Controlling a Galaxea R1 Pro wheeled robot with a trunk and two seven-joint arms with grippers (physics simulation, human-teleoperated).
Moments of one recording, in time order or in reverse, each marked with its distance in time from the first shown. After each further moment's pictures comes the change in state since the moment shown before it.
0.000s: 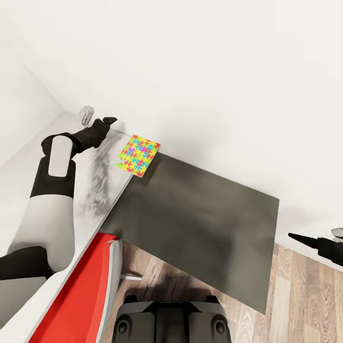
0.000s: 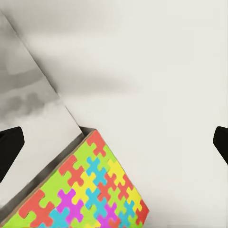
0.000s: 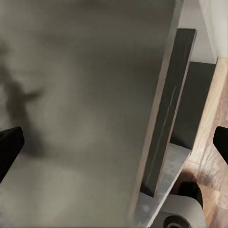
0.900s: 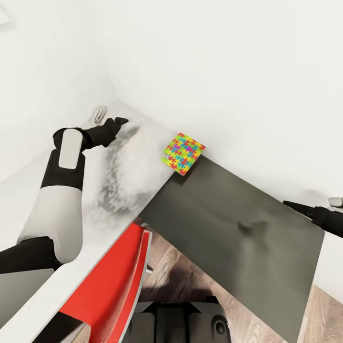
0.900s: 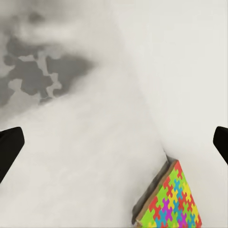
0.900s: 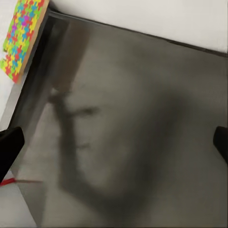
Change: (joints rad) left arm -0.063 -0.059 0.004 0.068 -0.039 0.074 0.049; right arm -0.202 0.036 0.019 -0.027 -0.094 0.000 -0.003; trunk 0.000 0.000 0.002
